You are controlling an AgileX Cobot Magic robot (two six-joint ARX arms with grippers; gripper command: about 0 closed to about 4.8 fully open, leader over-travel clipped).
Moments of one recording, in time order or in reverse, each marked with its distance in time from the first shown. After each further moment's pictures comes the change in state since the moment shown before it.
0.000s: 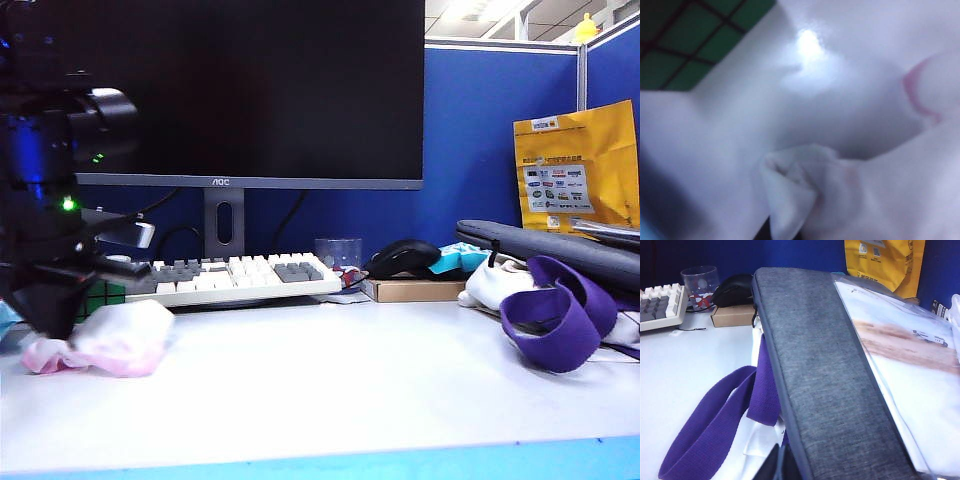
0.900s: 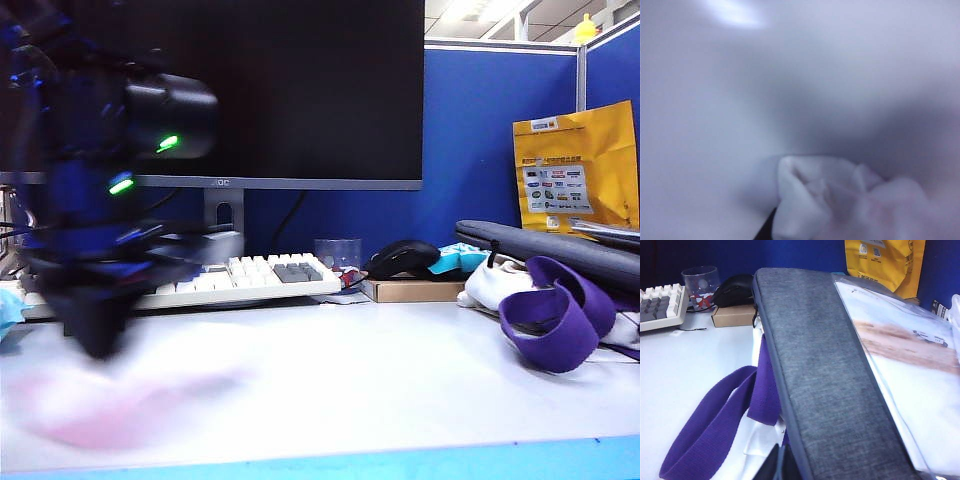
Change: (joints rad) left arm -0.217 -0.008 0.018 -0.221 -0.004 0.031; right arm 0.000 0.000 0.000 0.000 0.000 0.000
